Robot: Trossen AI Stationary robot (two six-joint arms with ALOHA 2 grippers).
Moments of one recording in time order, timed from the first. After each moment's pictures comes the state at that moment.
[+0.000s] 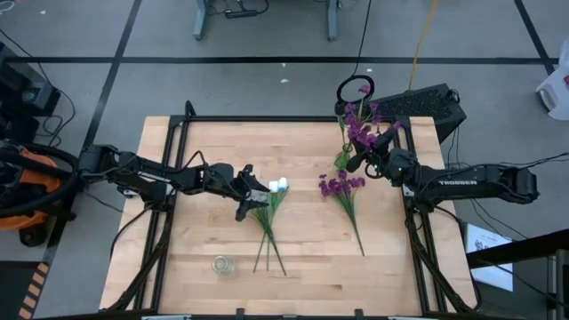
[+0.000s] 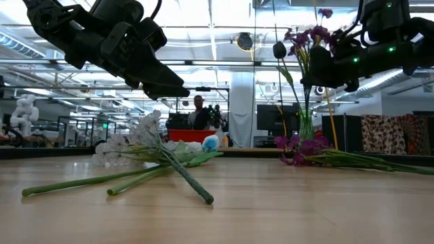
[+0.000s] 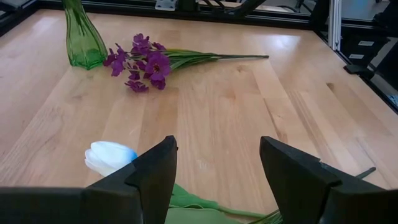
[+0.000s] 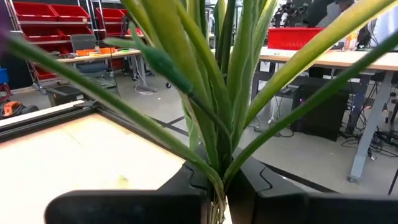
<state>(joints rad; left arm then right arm) 0.05 1.34 0.48 0.46 0.17 -0.04 -0.30 0.88 0.21 0.64 0.58 0.09</state>
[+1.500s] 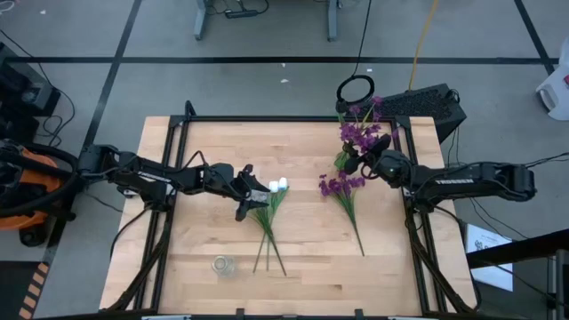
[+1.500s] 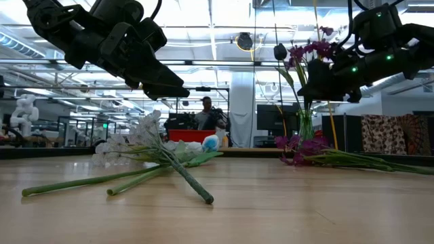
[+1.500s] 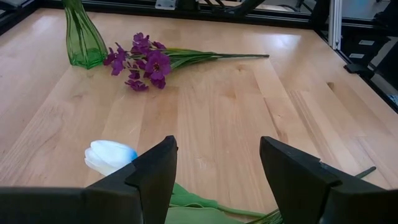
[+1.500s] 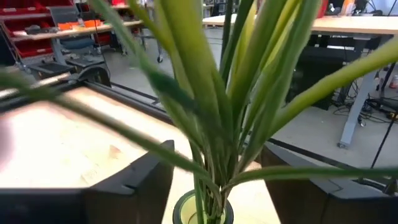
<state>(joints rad) 0.05 1.34 0.48 0.46 0.17 -0.04 -0.30 0.94 0.21 0.54 0.60 0.20</state>
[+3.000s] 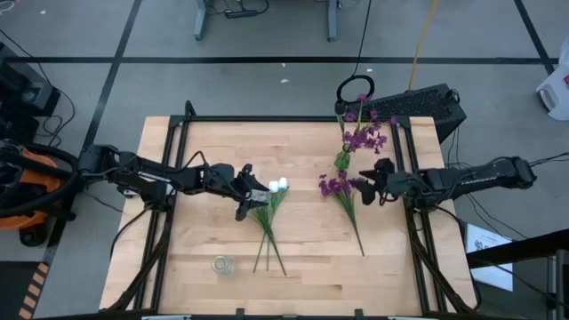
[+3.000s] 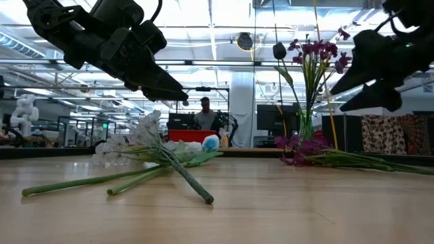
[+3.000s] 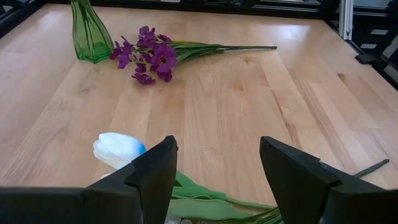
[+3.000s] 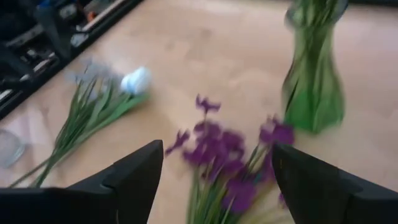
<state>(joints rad) 0.05 1.34 0.48 0.44 0.15 -0.02 0.13 0.56 0.32 -0.37 0.50 0.84</state>
